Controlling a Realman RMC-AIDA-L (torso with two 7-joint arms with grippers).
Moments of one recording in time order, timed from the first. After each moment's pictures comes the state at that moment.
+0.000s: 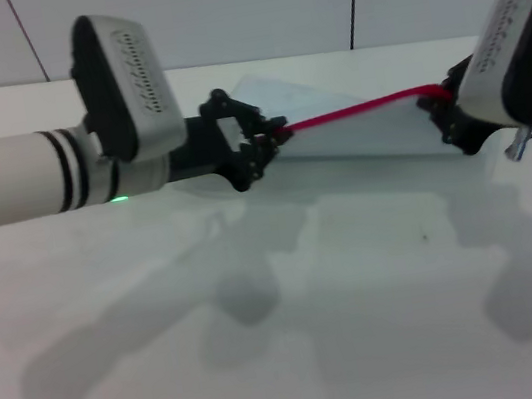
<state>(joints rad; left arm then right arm) -0.61 -2.00 1.50 0.76 -1.64 -0.85 2.09 0.33 2.03 -1.73 -1.60 -2.63 -0.89 2.31</state>
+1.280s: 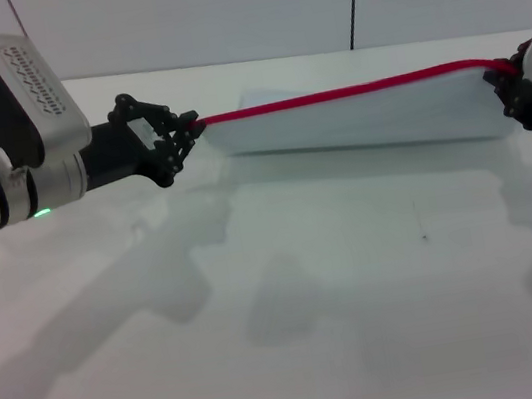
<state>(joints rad) -0.51 -1.98 1.34 0.76 -1.63 -0.86 2.10 0.29 2.03 -1.62 -1.60 -2.67 -0.88 2.30</state>
